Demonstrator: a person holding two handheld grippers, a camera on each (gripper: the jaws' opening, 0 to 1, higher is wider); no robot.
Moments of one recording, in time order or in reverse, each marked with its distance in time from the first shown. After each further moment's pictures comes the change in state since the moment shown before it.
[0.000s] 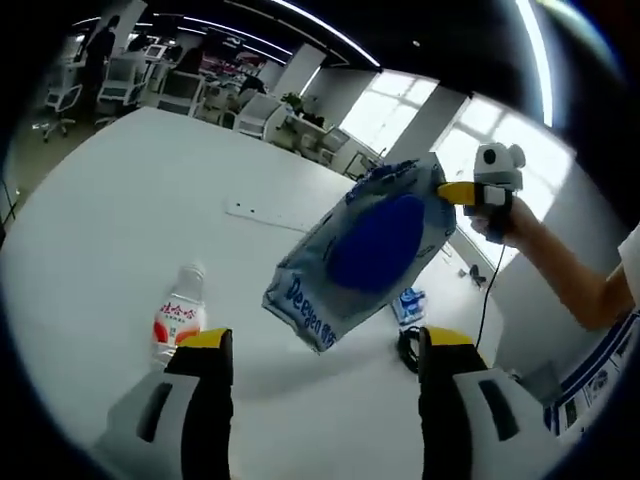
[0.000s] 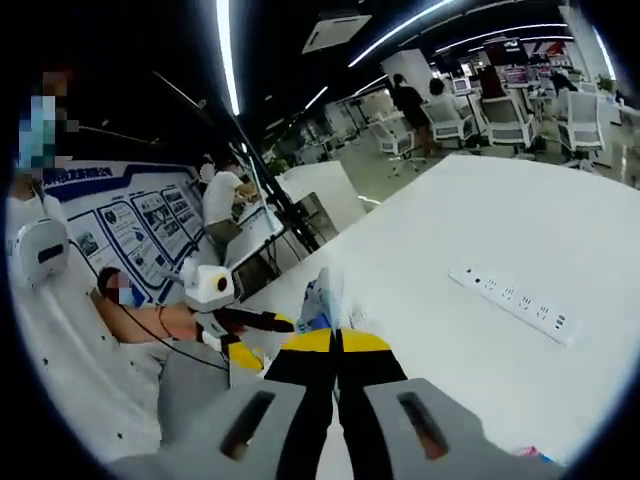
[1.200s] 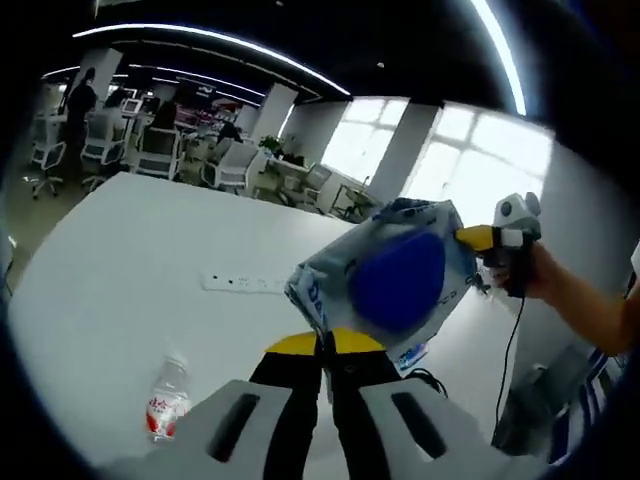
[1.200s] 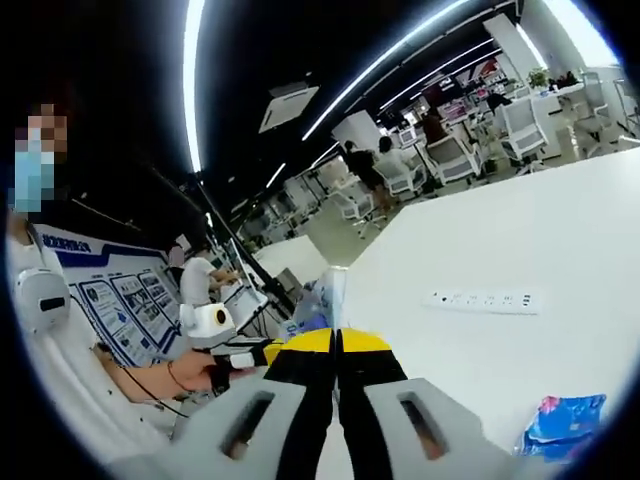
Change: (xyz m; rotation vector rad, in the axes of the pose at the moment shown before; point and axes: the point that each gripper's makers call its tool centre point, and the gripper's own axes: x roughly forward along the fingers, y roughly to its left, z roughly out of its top) left arm 0.024 -0.047 0.064 0.213 -0.124 -0.018; right arm -0.079 -0.032 0.002 0.181 -0.333 -0.154
